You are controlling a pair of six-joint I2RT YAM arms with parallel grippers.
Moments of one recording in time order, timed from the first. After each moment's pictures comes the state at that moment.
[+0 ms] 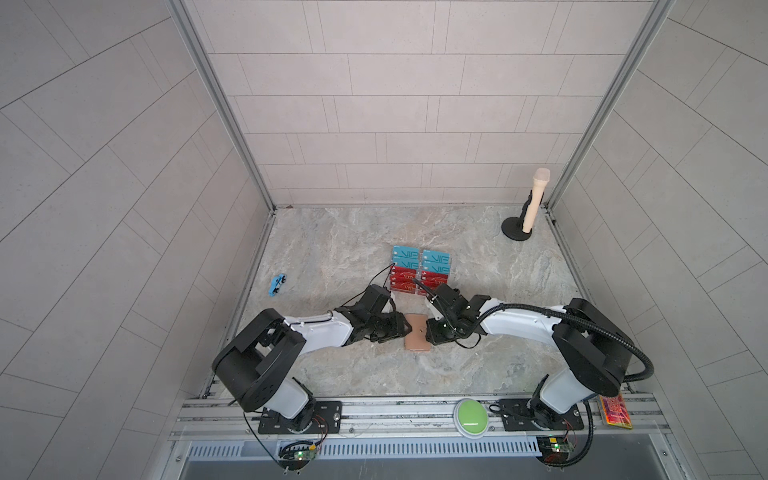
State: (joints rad) left arm -0.69 1.52 0.57 0.04 0.41 -0.85; right arm 0.78 1.60 0.82 -0.41 -0.18 0.60
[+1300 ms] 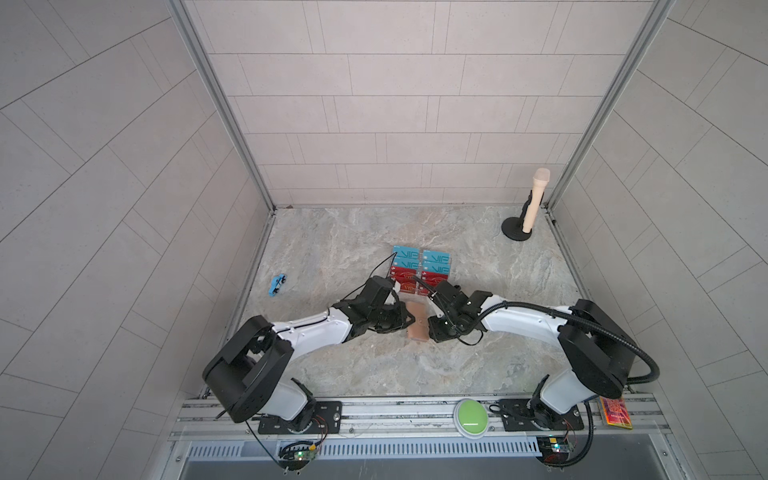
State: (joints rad) left arm -0.72 1.43 0.70 -0.06 0.39 -0.87; right arm 0.77 1.55 0.89 -0.54 -0.12 0.56
